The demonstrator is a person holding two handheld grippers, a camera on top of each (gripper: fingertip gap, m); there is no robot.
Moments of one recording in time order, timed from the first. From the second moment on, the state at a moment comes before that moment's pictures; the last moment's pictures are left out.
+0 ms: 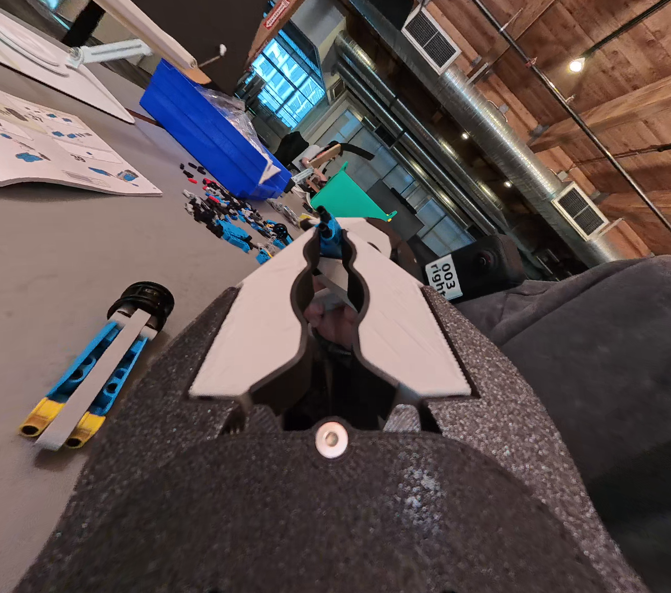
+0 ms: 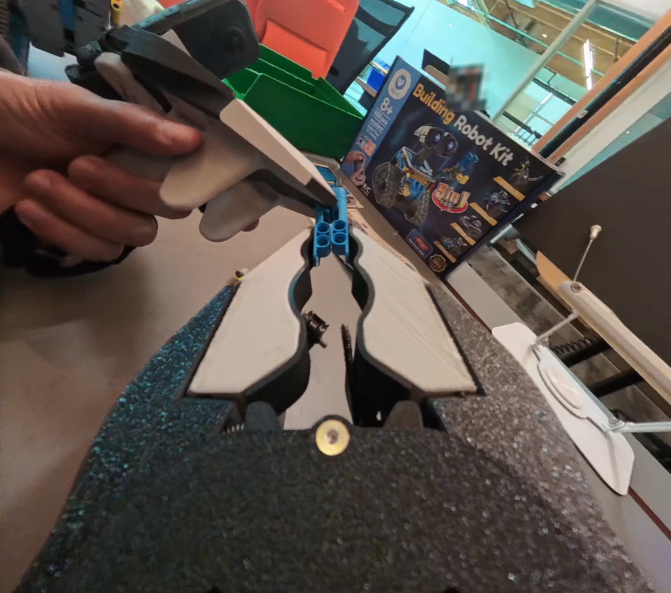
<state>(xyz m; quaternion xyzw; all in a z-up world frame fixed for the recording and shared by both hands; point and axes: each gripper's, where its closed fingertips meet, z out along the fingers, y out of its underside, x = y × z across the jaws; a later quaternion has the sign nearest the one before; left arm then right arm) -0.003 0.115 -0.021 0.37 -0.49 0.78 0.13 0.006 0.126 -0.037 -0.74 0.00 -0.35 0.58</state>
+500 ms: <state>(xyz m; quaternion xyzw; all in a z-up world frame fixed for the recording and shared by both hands) -0.039 0.104 -0.089 0.34 -0.66 0.61 0.27 -0.047 0.104 -0.095 -0.88 -0.26 -0.07 0.39</state>
